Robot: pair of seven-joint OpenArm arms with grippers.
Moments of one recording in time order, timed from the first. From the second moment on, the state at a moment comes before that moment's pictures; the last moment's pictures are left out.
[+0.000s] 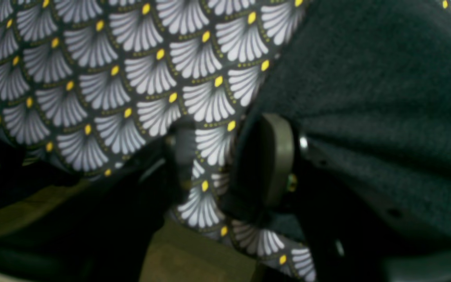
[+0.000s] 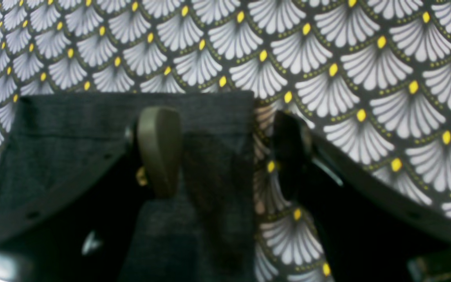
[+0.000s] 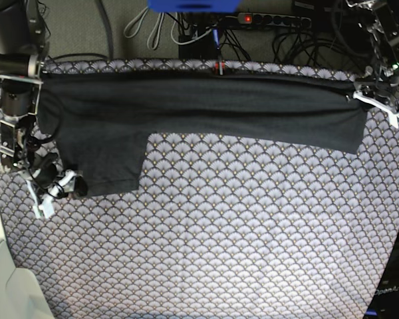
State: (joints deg) left arm 15.2 -13.2 -35.4 87.4 -15.9 -12.2 41.7; right arm 24.3 22.5 9.3 40.0 15.2 39.5 -23.6
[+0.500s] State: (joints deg) left arm 15.2 -13.2 -35.4 87.4 -15.9 -12.2 41.7; right arm 24.6 19.6 8.7 40.7 7.4 39.3 -21.7
